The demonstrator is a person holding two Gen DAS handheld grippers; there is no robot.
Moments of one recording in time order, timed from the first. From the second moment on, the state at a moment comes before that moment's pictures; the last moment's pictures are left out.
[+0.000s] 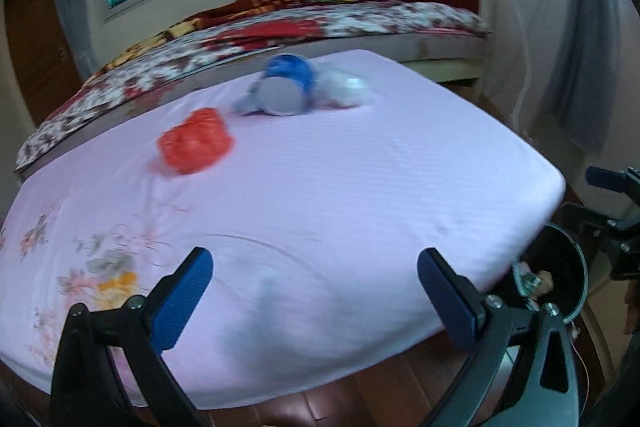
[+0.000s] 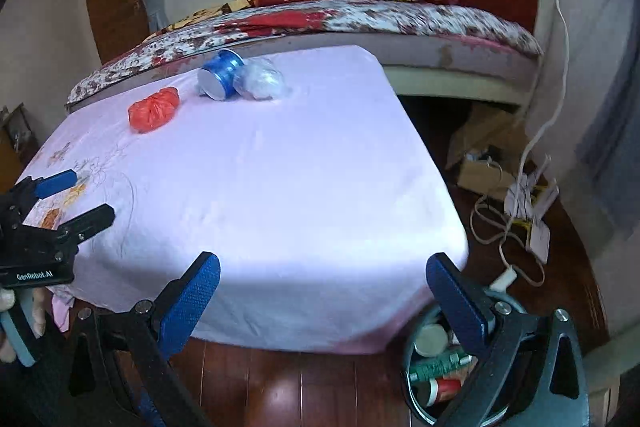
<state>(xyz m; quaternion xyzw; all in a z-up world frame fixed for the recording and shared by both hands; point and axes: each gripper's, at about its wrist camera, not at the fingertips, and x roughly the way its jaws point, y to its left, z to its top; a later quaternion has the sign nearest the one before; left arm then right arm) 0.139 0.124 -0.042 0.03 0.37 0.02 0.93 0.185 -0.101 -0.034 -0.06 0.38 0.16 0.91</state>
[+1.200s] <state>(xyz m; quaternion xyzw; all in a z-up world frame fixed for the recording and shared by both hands) 0.320 0.262 -0.077 -0.06 0.40 0.05 0.91 0.412 0.131 -0.026 -0.19 0.34 0.26 0.88</state>
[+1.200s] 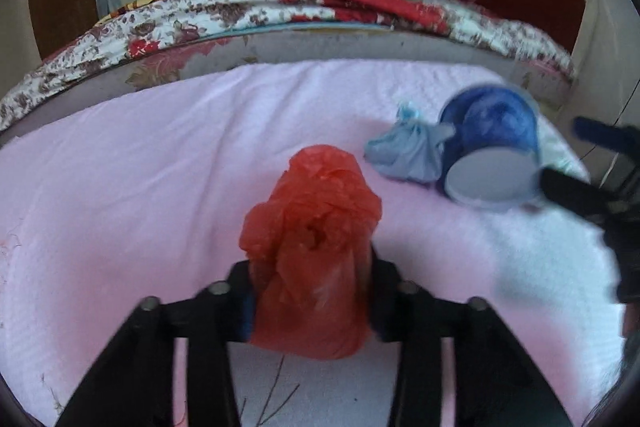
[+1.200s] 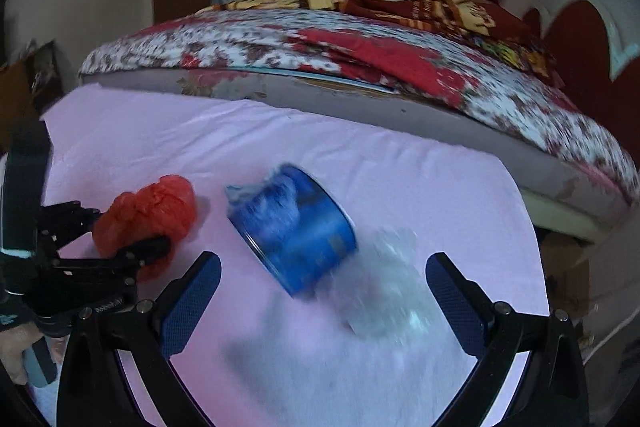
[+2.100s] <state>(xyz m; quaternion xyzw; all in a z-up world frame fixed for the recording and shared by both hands) 0.254 0.260 -0.046 -0.06 0.37 0.03 0.93 0.363 0.139 -0.003 -0.15 0.35 0.28 0.88</state>
